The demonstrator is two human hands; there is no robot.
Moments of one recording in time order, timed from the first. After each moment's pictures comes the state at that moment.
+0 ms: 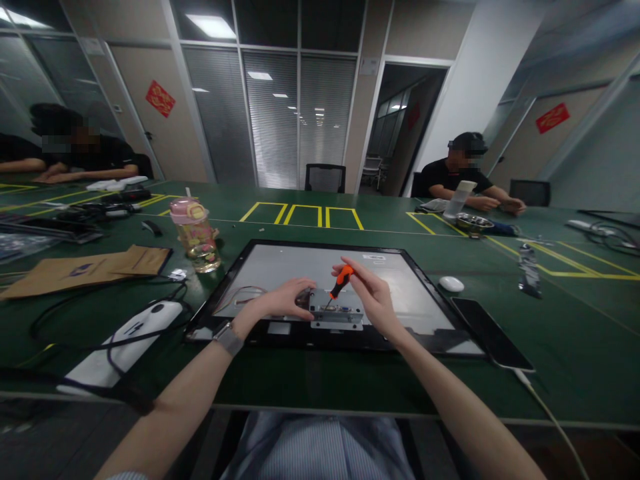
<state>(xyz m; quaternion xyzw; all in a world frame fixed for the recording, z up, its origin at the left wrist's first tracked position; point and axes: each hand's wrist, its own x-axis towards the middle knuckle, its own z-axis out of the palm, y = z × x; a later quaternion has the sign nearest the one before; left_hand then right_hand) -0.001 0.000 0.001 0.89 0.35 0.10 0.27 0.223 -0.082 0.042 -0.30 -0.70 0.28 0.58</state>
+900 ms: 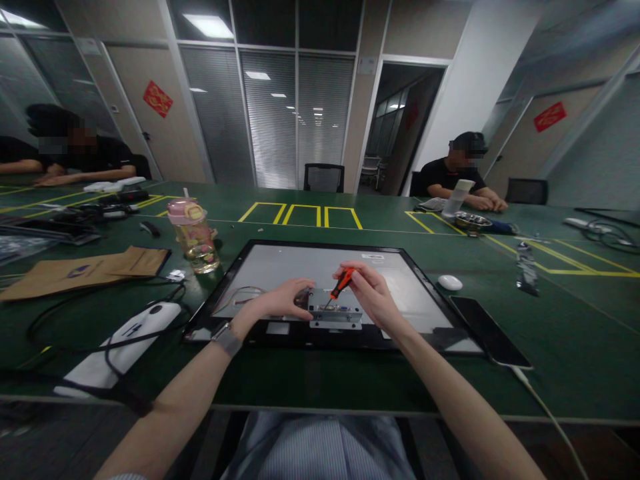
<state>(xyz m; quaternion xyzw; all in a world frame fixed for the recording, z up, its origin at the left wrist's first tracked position) -0.001 0.001 -0.002 0.89 0.35 0.11 0.27 0.223 -0.073 0.037 -0.25 -0.63 0.43 0.60</state>
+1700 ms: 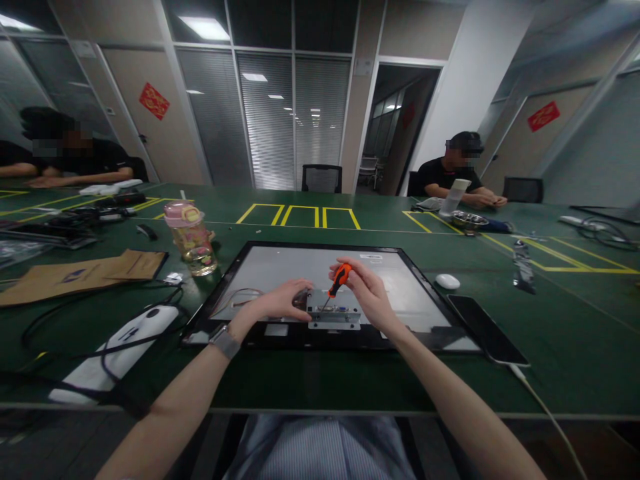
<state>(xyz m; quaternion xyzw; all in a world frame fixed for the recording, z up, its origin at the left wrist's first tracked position) -0.002 0.001 -0.001 0.89 0.35 0.11 0.28 0.223 -0.073 0.037 -0.29 -0.66 0.37 0.59</state>
